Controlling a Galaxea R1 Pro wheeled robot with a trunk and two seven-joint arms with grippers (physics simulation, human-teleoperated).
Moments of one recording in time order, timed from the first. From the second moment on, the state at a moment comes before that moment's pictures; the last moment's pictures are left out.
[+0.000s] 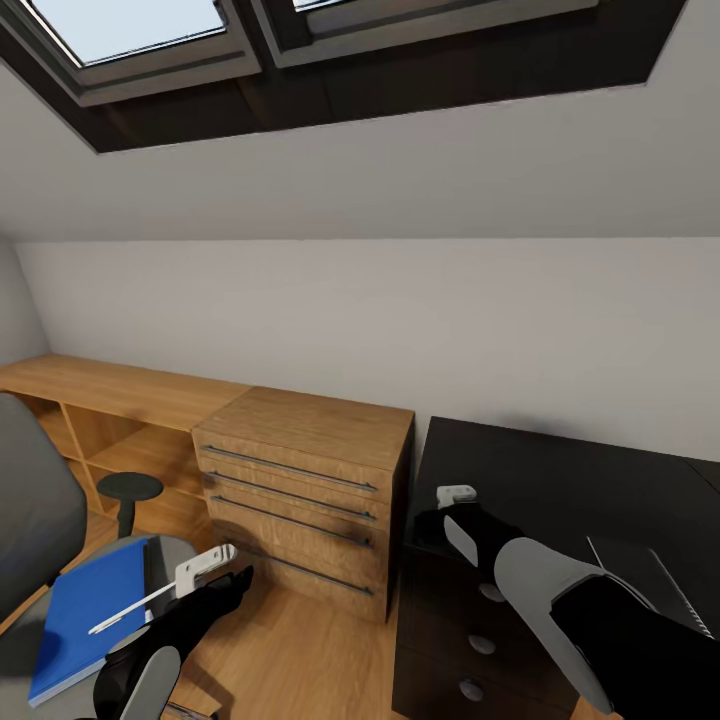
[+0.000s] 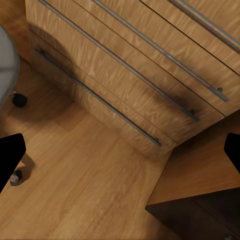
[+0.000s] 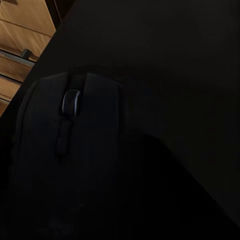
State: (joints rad) left arm -0.06 0.05 -0.07 -1.62 0.61 0.59 0.43; right arm -0.98 0.08 0.45 -0.11 -0.42 0.30 -0.09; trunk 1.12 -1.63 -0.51
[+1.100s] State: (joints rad) left arm -0.06 0.00 -0.09 -1.55 0.61 0.59 0.43; right arm -0.98 0.04 0.44 -0.26 -0.54 0.31 -0.09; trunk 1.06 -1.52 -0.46
